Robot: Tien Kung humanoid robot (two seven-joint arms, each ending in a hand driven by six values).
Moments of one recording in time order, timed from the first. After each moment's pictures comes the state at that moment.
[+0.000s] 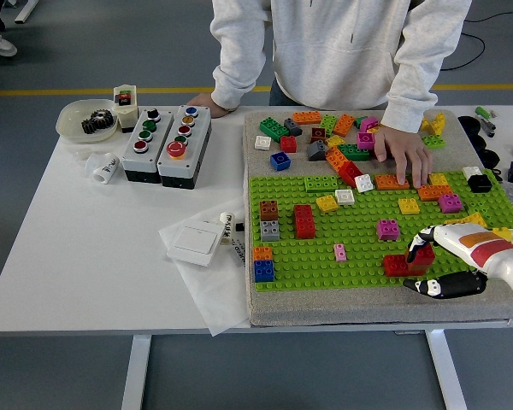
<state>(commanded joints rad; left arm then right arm) -0.02 0.08 -0.53 -0.20 0.55 0.36 0.08 0.25 -0.85 0.84 1.68 -1.72 -0.02 -0.01</state>
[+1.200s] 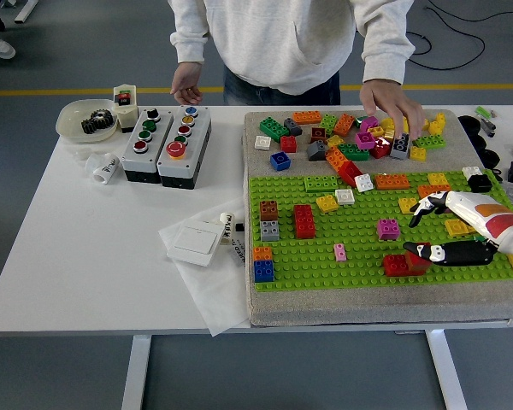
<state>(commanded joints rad) -0.01 0.08 -0.53 -0.19 0.54 0.36 0.08 0.19 -0.79 1.04 1.71 -1.52 -0.12 0.02</state>
